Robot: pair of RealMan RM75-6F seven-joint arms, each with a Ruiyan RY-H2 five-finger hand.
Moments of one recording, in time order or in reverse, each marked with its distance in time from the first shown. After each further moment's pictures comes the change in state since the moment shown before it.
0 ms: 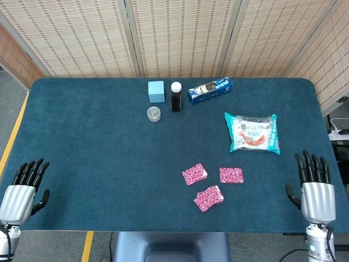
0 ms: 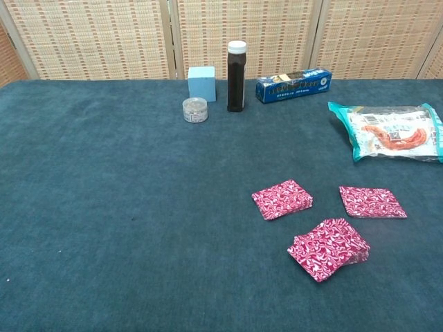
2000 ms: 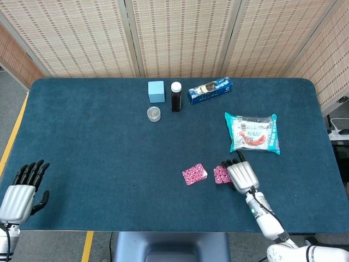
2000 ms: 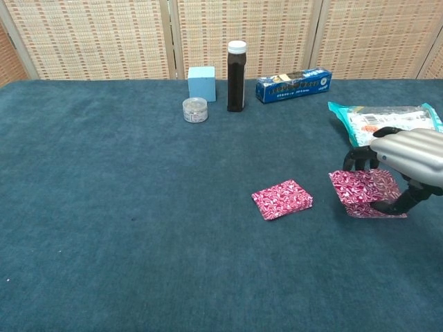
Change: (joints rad) left arm -0.010 0.034 0.005 -0.039 -0.052 -0.065 -0.011; right arm 0.426 -0.145 0.027 0.004 0.369 -0.634 -0.309
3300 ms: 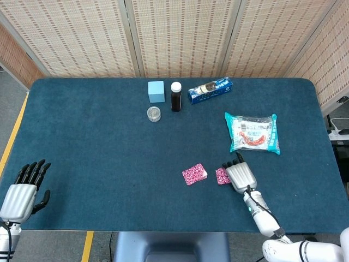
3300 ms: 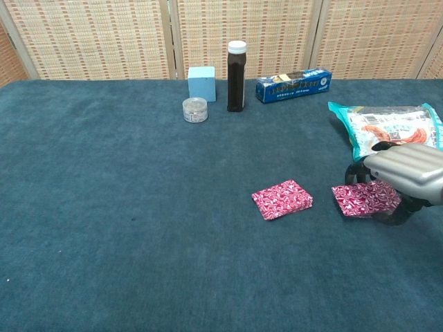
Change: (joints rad) left arm -0.009 0.001 -0.003 0.002 -0.009 -0.020 -0.003; right arm 0.046 -0.055 -0.015 0.087 0.111 -0.043 -0.096
